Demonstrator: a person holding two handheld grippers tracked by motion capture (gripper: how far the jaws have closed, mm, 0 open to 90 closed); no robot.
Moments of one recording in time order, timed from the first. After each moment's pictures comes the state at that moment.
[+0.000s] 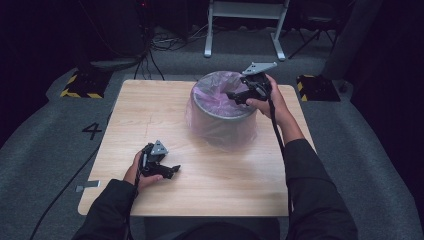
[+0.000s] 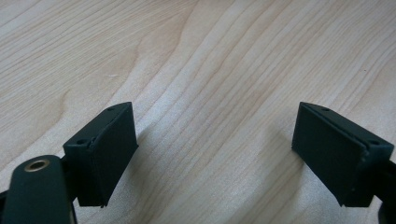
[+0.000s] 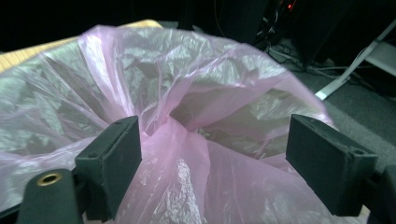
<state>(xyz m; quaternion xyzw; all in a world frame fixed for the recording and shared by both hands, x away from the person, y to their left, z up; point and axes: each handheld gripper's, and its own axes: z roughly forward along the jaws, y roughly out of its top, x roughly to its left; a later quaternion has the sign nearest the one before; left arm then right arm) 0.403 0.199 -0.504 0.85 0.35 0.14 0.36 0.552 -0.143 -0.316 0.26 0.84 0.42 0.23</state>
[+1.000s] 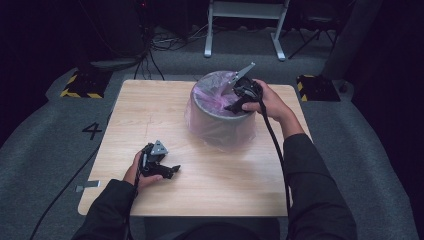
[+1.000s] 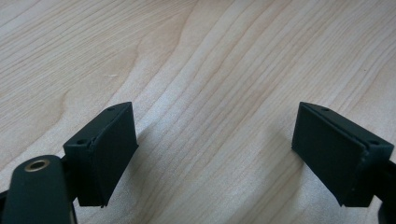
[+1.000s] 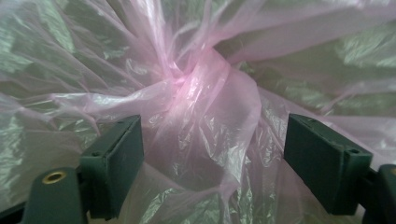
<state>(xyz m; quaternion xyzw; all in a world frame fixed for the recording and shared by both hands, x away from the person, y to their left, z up) 0.403 0.199 -0.504 0.85 0.35 0.14 0.36 0.563 -0.121 -0.330 0.22 0.93 0.27 0.15</state>
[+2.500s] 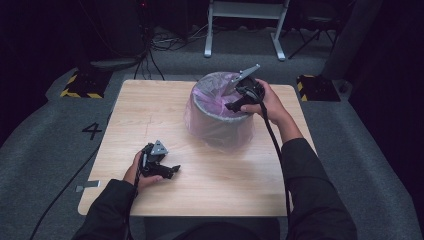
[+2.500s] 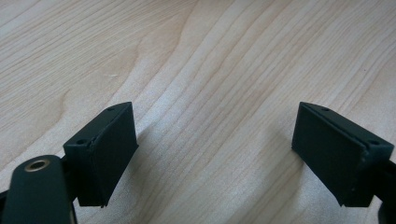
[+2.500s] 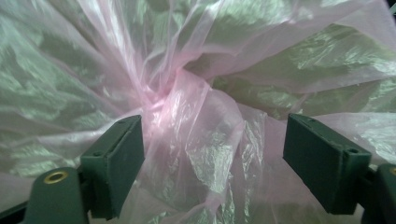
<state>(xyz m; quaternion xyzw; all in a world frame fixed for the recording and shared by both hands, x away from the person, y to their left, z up) 0.403 0.199 -0.504 0.85 0.35 0.14 0.36 0.558 -0.127 -0.332 0.26 0.90 0.31 0.18</state>
